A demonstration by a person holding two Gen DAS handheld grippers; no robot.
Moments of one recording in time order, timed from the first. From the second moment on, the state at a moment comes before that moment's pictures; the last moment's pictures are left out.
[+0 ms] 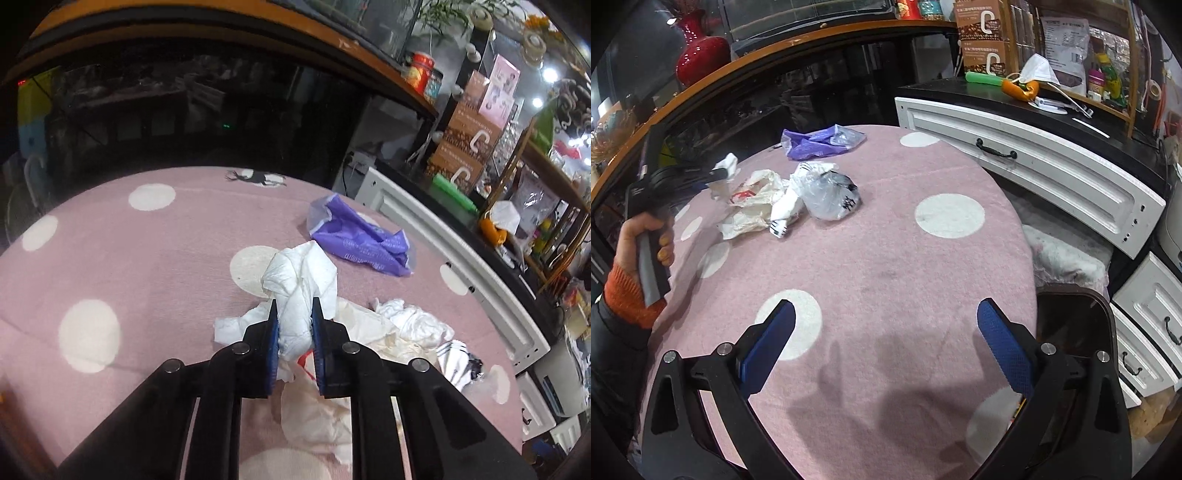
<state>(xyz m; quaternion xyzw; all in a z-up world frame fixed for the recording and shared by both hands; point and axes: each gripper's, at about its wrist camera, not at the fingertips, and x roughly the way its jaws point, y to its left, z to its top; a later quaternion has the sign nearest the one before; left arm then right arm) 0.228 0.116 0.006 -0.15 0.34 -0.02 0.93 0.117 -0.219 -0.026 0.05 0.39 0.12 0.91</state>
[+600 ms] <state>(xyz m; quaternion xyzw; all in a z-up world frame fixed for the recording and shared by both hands) 0.122 0.059 0.017 -0.08 0.29 -0.10 0.95 0.174 -0.149 -0.013 -0.02 0.38 0.19 0.91</state>
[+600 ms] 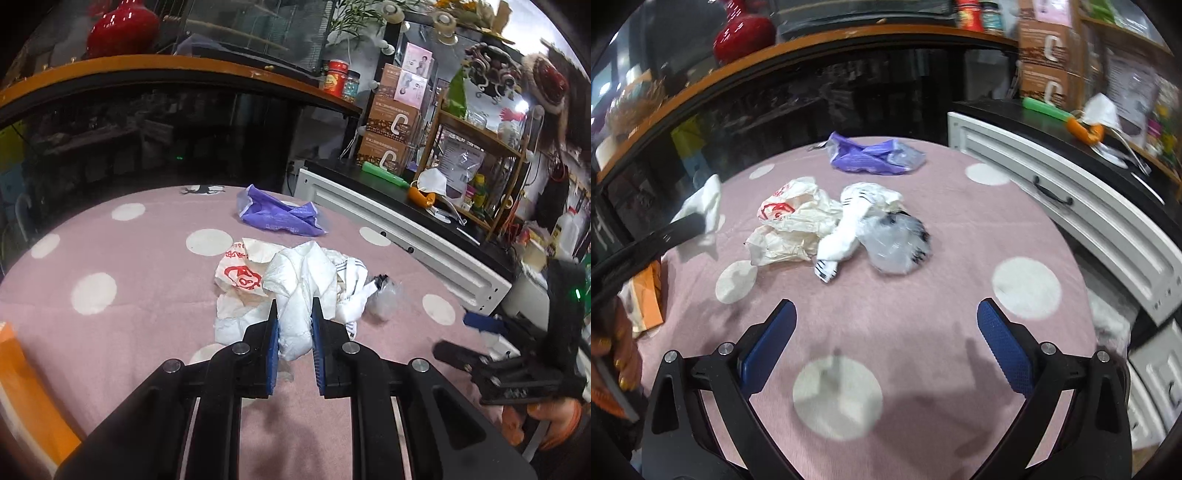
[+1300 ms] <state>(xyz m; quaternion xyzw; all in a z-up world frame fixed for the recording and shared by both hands) 0.118 0.055 -0.011 -0.06 0.31 -0.12 0.94 0.243 -0.119 -0.042 -0.10 0.41 0.16 0.89</state>
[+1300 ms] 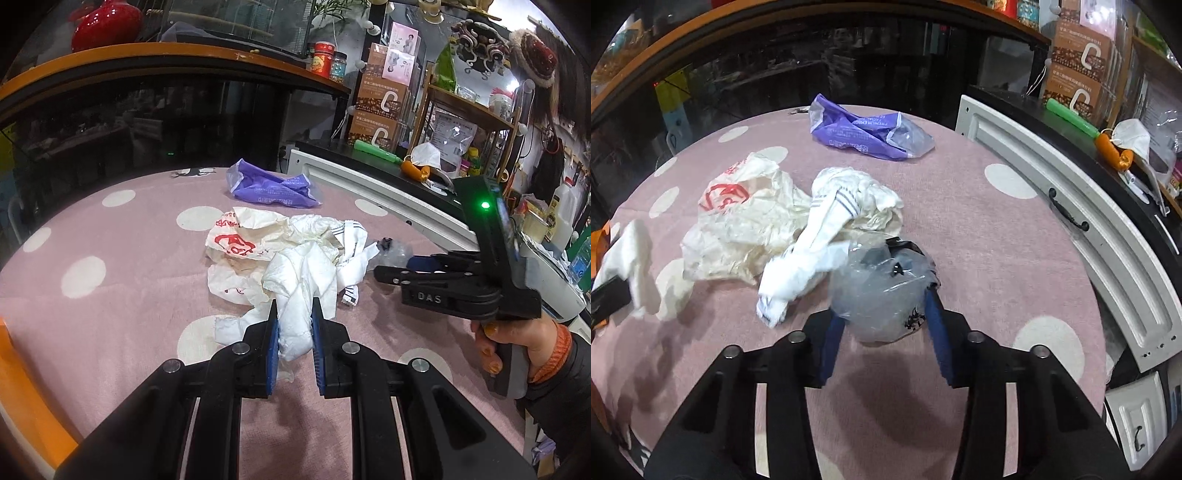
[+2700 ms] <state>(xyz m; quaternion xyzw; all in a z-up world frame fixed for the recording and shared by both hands) 0.059 -0.142 -0.008 0.04 0.33 -0.31 0.89 0.007 -0.366 -0.047 0.05 0.38 -0.02 0.92</state>
